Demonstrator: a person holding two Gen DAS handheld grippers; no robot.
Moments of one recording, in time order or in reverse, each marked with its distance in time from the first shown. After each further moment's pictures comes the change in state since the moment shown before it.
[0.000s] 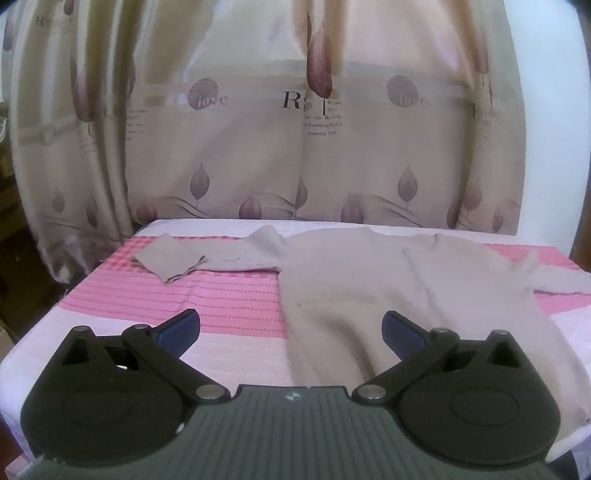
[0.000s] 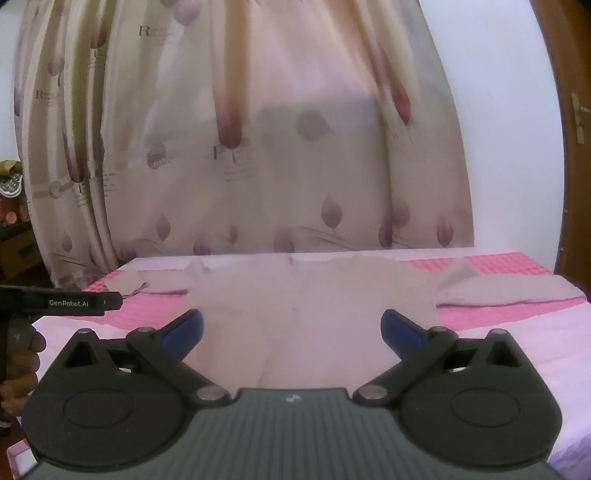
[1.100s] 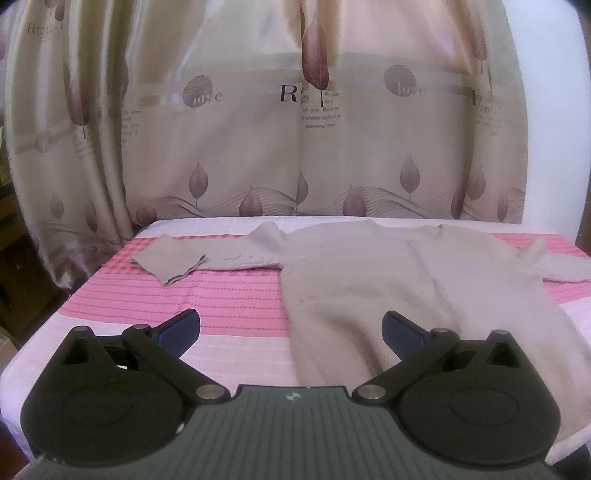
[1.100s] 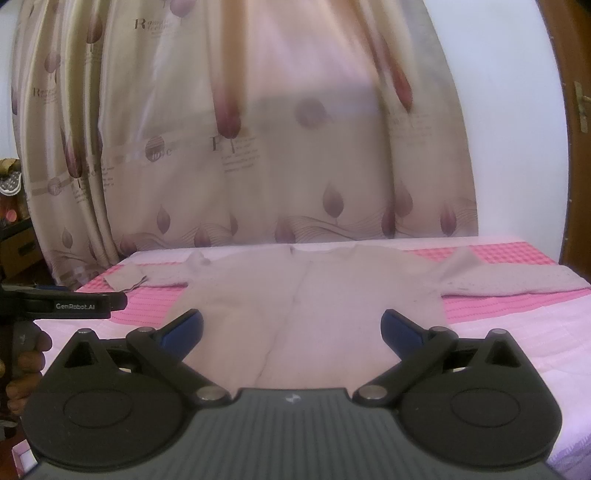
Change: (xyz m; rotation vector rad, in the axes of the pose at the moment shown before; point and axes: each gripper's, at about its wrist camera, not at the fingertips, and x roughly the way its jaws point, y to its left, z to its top) left arm 0.011 -0.001 -0.002 0.035 0.010 0.010; right arm 0.010 -0.002 -0.002 0.011 0.031 0.011
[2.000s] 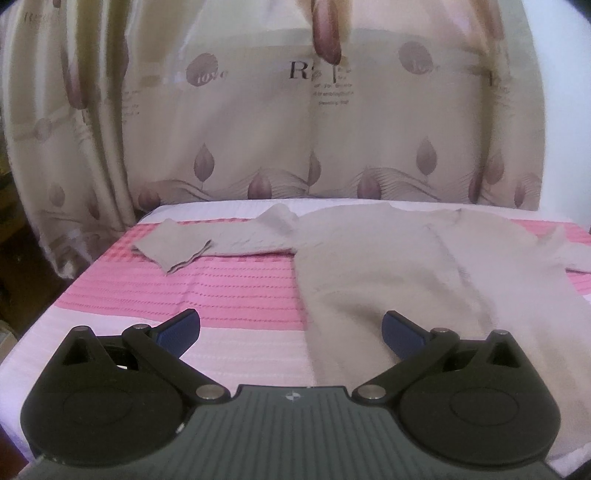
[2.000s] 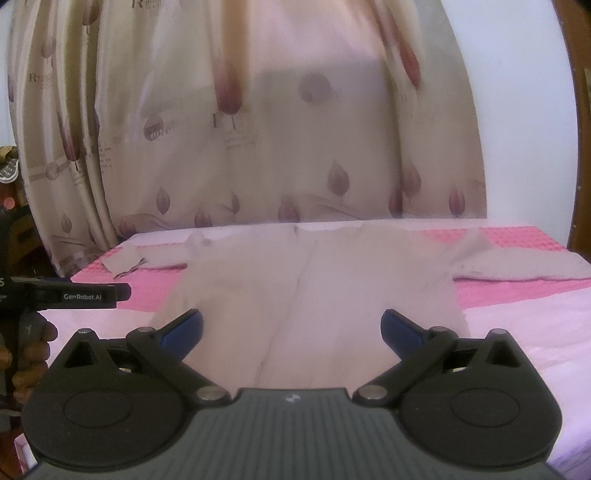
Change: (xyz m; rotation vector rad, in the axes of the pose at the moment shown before) left arm 0.038 0.011 -0.006 0.004 0.051 0.033; right arm 0.022 0.001 -0.004 0.002 0.070 0.013
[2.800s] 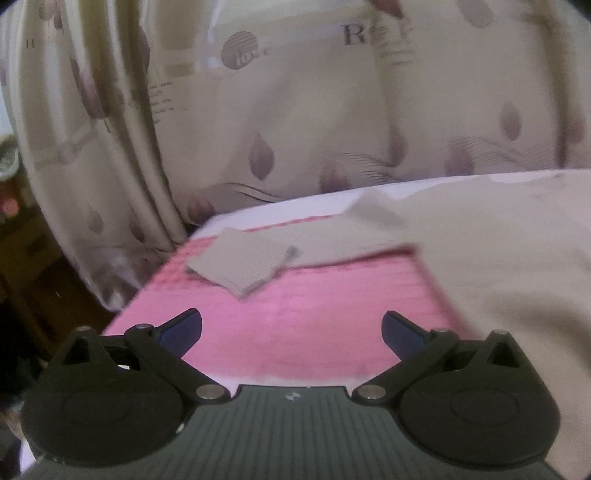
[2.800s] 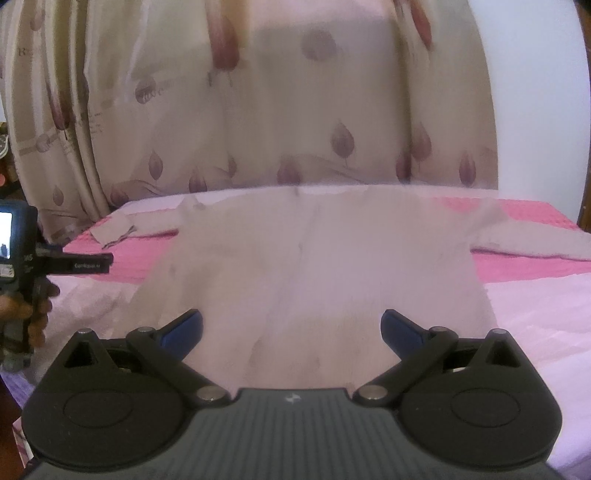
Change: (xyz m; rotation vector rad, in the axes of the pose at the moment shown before) left arm 0.114 0.069 0.004 0.136 -0.021 0.214; right arm 0.047 0.005 -0.009 -0.005 0.117 -0.007
